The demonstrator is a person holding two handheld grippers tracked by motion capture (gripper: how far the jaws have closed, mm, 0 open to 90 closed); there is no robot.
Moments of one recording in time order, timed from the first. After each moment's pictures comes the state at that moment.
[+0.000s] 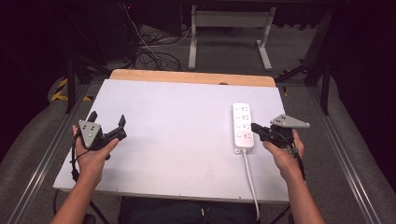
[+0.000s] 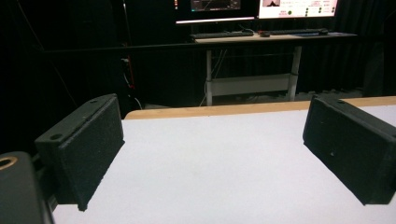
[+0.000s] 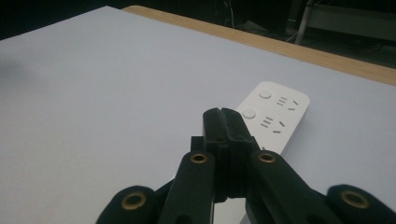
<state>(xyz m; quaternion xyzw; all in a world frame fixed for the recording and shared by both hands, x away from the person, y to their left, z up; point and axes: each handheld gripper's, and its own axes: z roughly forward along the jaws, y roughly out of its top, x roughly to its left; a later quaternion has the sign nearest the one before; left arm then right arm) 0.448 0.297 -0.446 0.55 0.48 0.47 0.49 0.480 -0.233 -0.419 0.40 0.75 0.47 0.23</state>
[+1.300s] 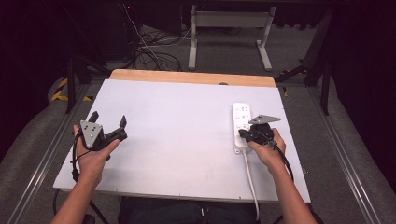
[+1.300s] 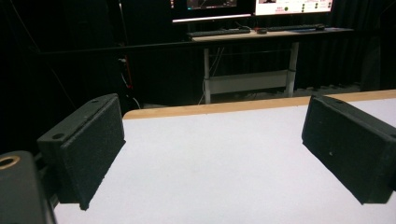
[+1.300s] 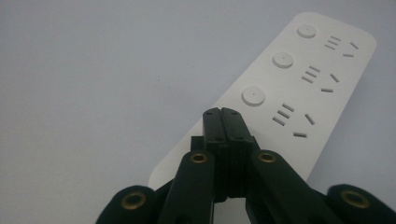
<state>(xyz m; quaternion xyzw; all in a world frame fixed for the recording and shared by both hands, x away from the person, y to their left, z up) 0.447 0.296 -0.447 0.56 0.48 0.47 0.49 0.516 -0.200 -0.458 0.41 0.81 0.38 0.19</state>
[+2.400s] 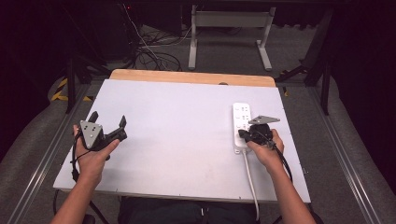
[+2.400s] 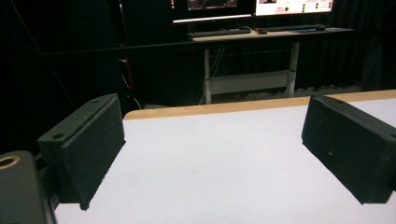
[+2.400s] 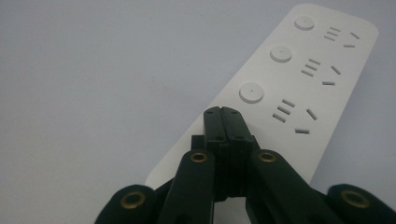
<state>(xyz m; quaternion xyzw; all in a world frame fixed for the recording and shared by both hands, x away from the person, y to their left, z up) 0.447 0.296 -0.448 0.56 0.48 0.47 0.49 0.517 -0.199 -0.464 0.42 0.80 0.38 0.19</state>
